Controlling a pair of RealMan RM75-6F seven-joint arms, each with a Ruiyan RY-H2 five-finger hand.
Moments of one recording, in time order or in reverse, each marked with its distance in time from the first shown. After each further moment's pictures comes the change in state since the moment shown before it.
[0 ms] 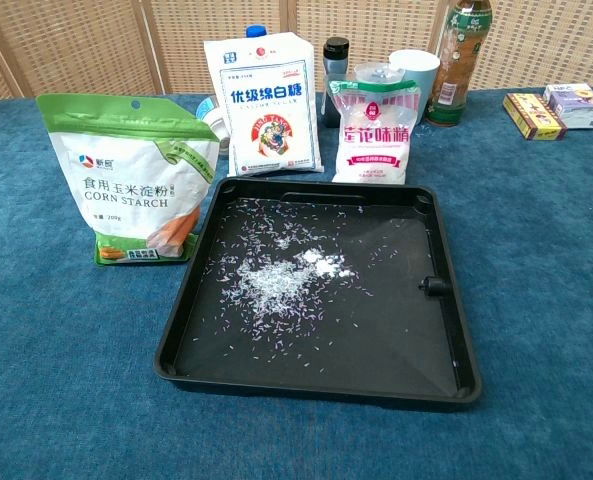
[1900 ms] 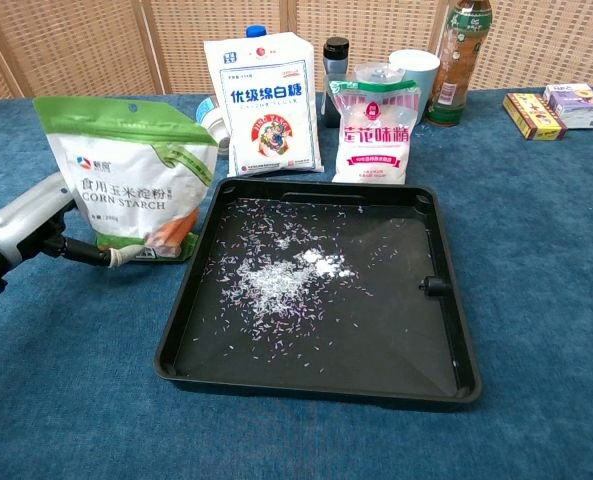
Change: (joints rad) left arm -0.431 -0.672 -0.106 0.591 -0.064 -0.385 -0.368; right arm 0.017 0.026 0.018 0.012 0.069 -0.051 0.079
